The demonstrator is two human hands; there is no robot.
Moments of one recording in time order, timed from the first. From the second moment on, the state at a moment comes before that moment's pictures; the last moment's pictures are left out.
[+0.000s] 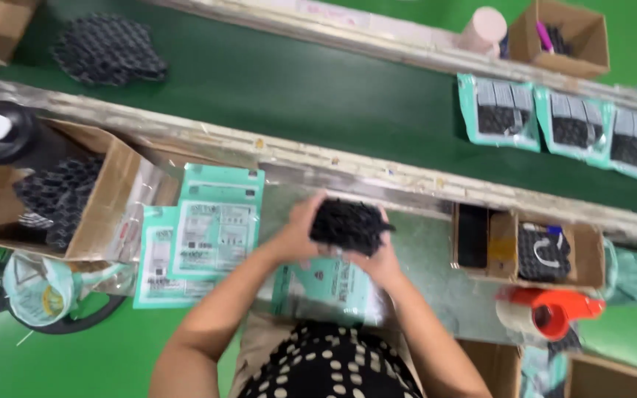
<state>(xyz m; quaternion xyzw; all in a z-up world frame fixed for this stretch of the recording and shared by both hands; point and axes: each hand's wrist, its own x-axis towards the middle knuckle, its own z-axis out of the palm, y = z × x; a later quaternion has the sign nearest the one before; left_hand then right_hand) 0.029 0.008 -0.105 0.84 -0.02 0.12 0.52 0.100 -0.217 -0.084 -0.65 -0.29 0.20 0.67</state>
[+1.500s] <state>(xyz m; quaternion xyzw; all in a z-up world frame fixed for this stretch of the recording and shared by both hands) -0.030 0.104 -0.123 0.91 0.10 0.20 0.34 0.086 -0.267 -0.229 -0.79 -0.45 0.17 0.38</state>
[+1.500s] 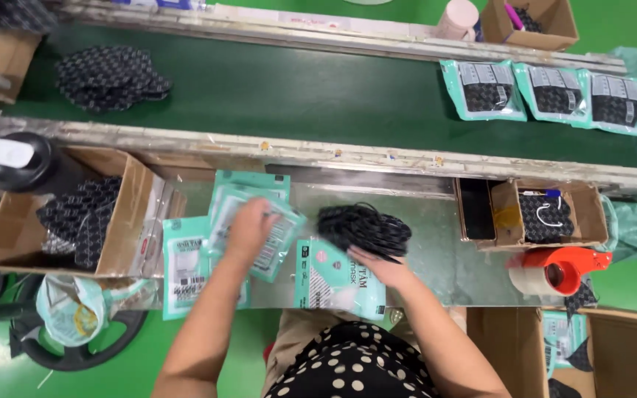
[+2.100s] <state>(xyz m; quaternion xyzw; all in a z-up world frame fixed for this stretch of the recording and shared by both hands) -0.030 0.039 -0.077 0.89 -0.11 0.17 0.40 0.048 -0.203 -0.089 -0.70 -0.09 0.27 0.66</state>
